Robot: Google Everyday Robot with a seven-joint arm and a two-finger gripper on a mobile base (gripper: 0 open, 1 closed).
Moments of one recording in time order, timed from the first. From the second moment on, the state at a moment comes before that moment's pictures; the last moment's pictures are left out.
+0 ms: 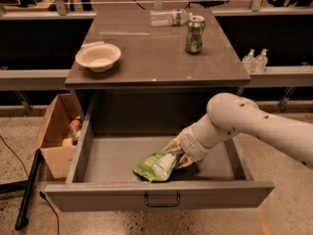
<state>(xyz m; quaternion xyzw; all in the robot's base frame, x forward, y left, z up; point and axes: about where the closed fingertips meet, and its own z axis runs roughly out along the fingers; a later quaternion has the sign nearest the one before) 0.508 -0.066 0.647 -0.89 0.39 0.06 0.25</state>
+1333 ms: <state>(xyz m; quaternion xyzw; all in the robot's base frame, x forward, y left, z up) 0.540 -0.121 0.771 -0.83 0.48 0.00 0.27</state>
